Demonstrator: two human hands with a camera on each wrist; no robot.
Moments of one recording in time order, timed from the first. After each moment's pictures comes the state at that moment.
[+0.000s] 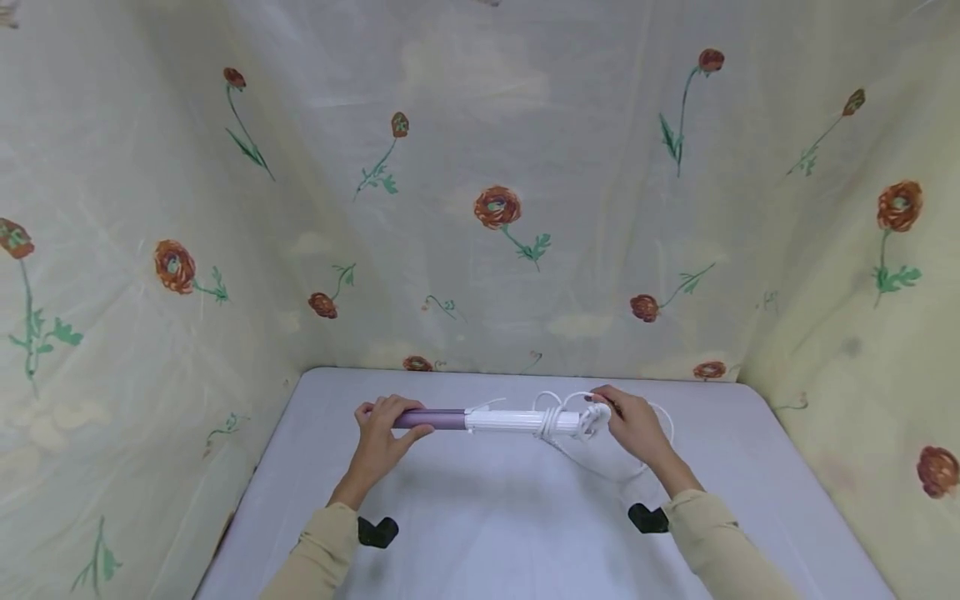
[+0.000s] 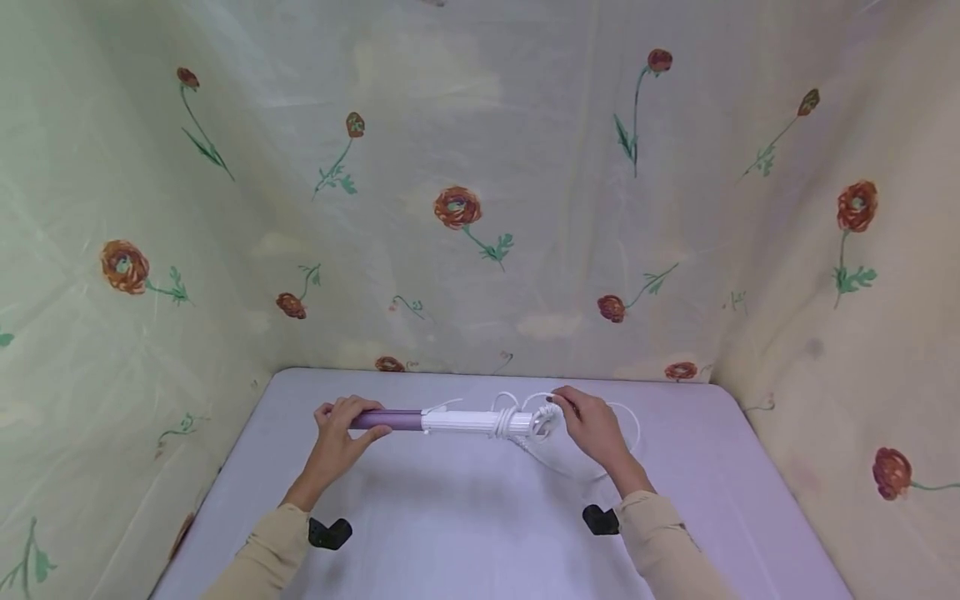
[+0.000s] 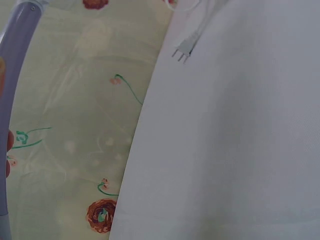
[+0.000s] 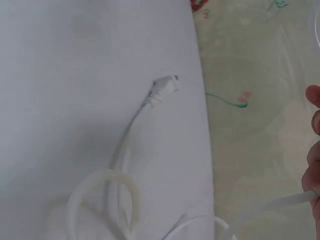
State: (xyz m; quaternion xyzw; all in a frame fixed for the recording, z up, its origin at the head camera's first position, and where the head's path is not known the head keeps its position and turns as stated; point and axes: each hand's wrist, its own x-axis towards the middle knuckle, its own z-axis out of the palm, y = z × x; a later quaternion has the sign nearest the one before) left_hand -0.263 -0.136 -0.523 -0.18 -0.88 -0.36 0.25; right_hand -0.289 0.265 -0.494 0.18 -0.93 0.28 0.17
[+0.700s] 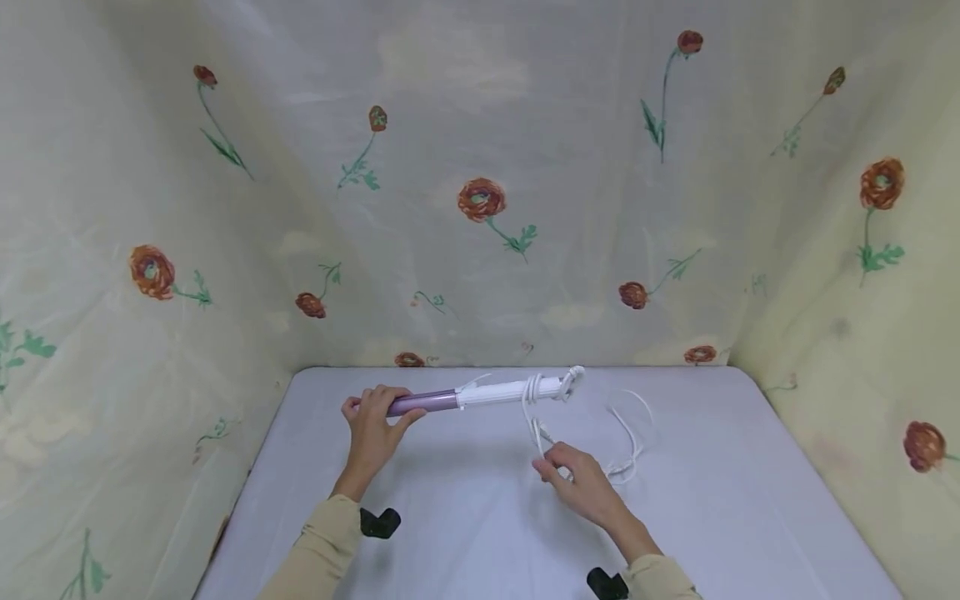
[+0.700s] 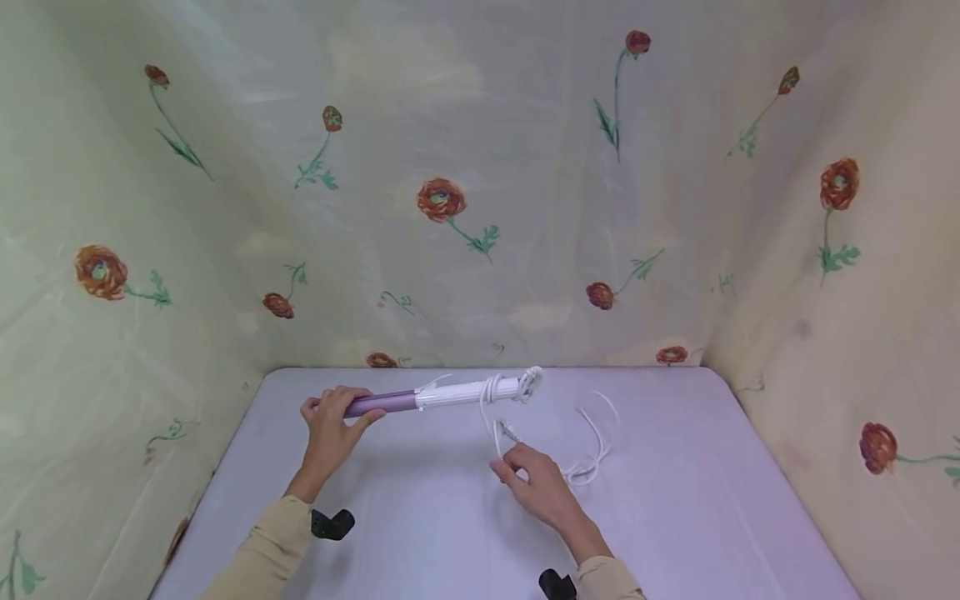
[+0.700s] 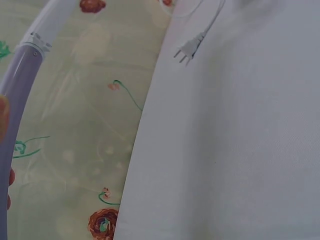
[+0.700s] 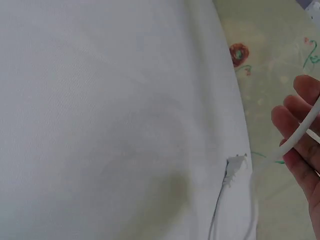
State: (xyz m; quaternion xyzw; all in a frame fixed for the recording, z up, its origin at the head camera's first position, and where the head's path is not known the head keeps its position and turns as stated) left_hand -0.269 -0.123 -0.519 -0.11 -0.89 -0.31 0.30; right_hand -0.217 0.204 -0.547 0.18 -0.90 0.38 0.07
